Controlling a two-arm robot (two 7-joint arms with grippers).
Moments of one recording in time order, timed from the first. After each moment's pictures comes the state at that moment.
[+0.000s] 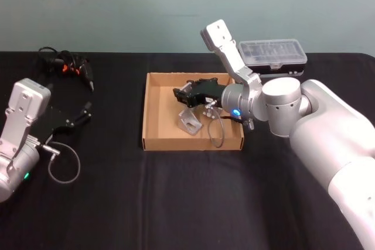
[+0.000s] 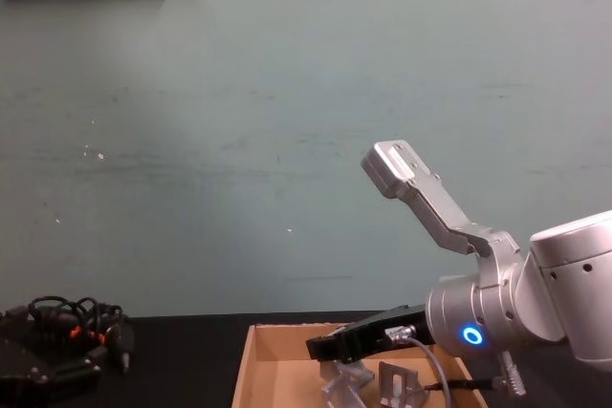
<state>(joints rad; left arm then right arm) -0.20 0.60 0.45 -1.41 -0.25 -0.12 0.03 0.79 0.05 -0.49 -0.70 0.16 0.22 0.46</state>
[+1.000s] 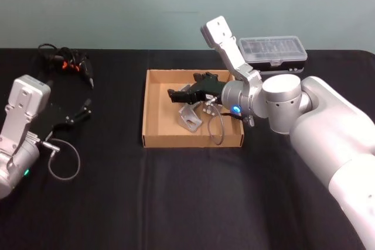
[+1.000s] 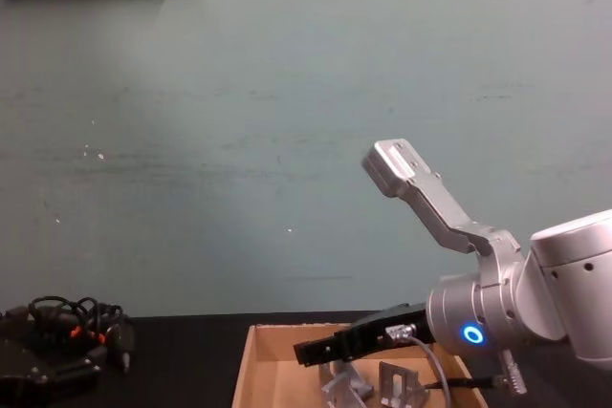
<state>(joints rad) -0.20 0.60 0.45 -1.41 -0.25 -0.12 0.03 0.78 0.05 -0.50 -0.71 0.16 0.22 0.45</state>
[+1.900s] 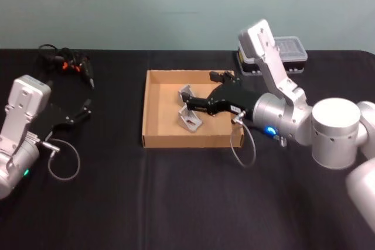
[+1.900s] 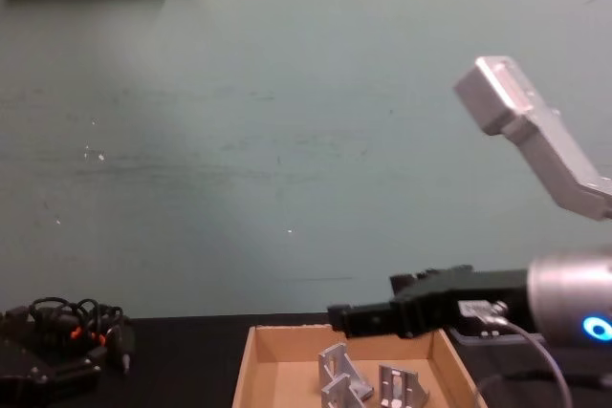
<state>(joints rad) -0.20 0.60 0.45 -1.41 -0.25 -0.12 0.03 0.44 0.29 -0.43 -1.39 0.22 0.32 0.44</state>
